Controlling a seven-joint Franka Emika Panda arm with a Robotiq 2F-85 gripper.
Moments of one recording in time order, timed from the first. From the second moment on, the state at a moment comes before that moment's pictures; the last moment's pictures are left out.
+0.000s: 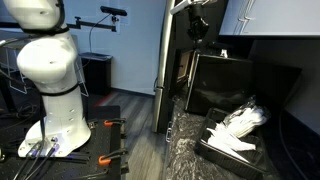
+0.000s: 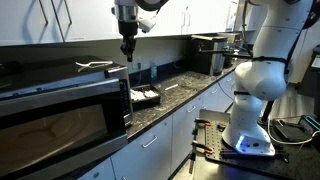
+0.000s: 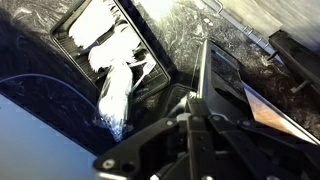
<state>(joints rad) 0.12 -0.16 0.10 -1.95 -0.26 1.93 0.14</state>
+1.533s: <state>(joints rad) 0.07 -0.54 0.16 -2.45 -0.02 1.85 0.42</state>
